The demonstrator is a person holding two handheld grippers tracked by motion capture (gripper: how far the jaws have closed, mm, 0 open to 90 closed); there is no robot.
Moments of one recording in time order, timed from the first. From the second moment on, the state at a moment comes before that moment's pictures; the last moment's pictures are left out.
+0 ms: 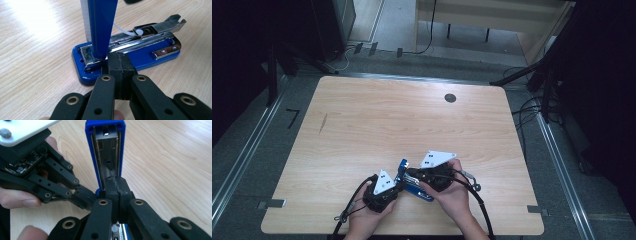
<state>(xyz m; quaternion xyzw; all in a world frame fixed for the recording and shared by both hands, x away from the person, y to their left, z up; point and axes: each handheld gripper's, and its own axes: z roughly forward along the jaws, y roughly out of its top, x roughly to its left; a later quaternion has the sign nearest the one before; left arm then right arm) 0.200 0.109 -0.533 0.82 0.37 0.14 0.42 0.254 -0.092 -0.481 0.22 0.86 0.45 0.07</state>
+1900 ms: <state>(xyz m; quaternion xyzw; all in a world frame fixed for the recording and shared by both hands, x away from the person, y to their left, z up) 0.200 0.108 -0.533 0.82 0.37 0.14 0.42 0.256 -0.076 -0.427 0.20 0.85 0.48 0.11</state>
